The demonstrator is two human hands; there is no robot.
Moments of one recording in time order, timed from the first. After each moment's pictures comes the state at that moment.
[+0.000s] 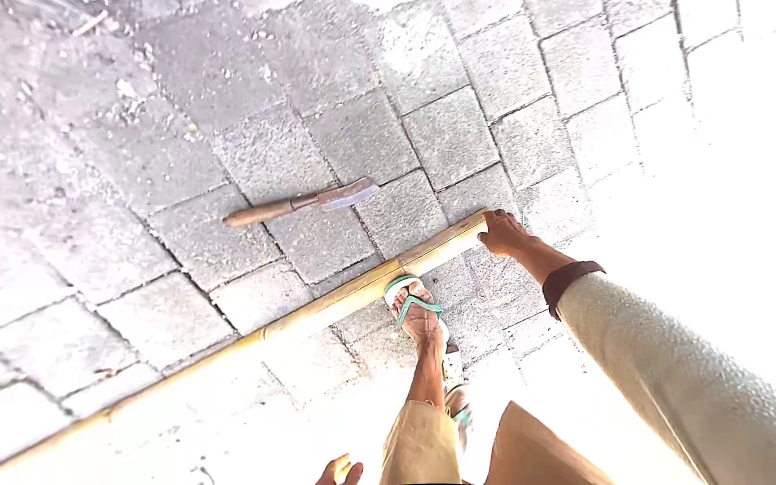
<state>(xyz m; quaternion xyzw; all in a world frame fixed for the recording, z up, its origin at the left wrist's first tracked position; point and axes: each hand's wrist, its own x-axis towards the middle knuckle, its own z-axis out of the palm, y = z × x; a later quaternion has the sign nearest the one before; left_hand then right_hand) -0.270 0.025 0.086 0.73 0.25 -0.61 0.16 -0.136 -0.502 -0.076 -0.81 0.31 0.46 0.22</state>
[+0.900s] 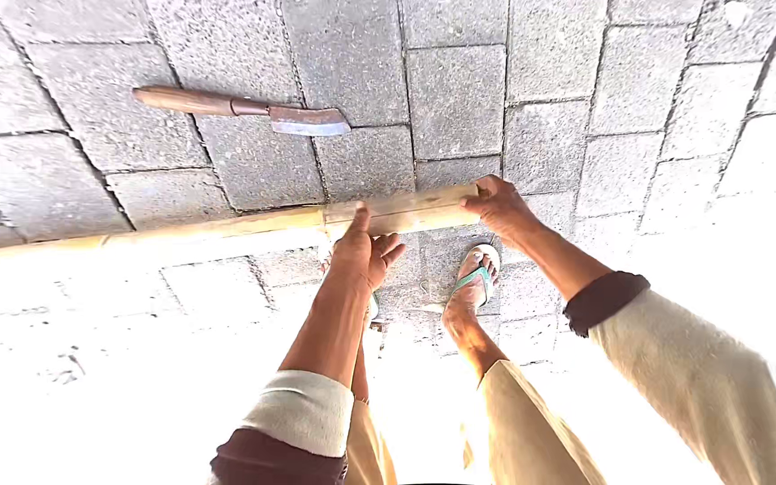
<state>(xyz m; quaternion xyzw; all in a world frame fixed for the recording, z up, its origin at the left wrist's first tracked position) -0.092 -0.337 -0.019 0.44 0.63 -0.30 0.56 -0.108 -0.581 -0.062 -0.67 0.34 0.34 0.57</state>
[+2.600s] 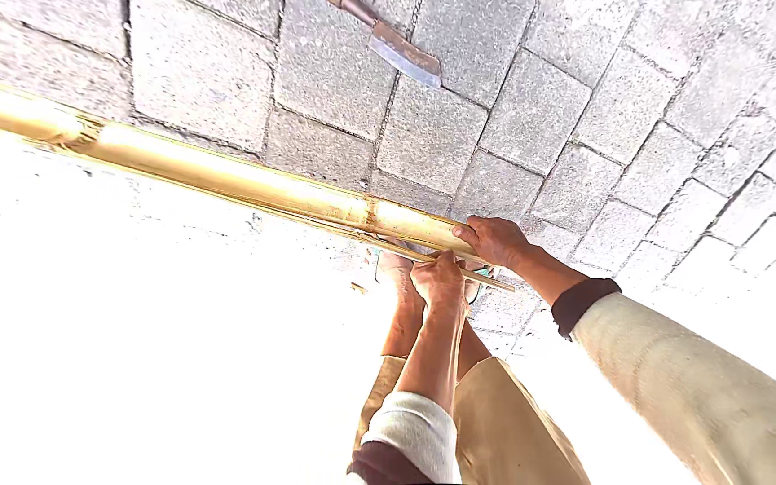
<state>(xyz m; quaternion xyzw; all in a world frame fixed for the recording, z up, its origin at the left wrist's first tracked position) -0.202 -0.394 0.002 0.34 0.74 -0.14 0.56 -0.134 -0.507 -0.062 -0.83 -0.18 0.53 0.08</state>
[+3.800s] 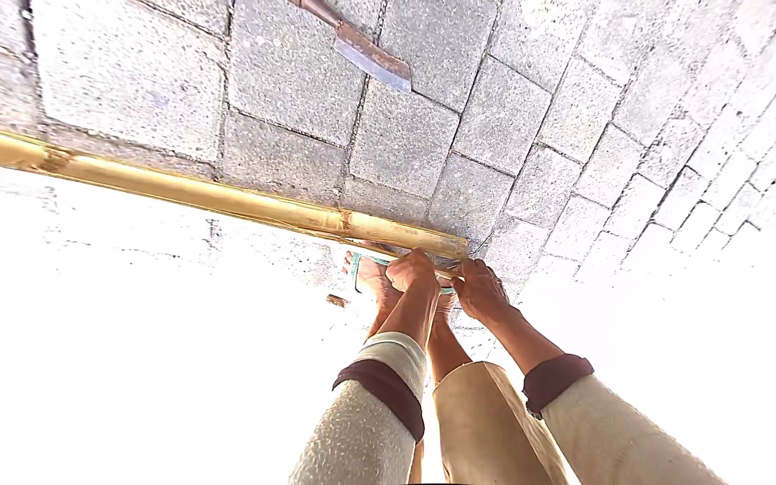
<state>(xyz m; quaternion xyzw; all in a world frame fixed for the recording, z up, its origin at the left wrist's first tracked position) -0.210 -0.387 -0.071 0.44 0.75 -0.32 0.38 -0.214 -0.490 -0.010 -0.81 0.10 0.58 0.03</state>
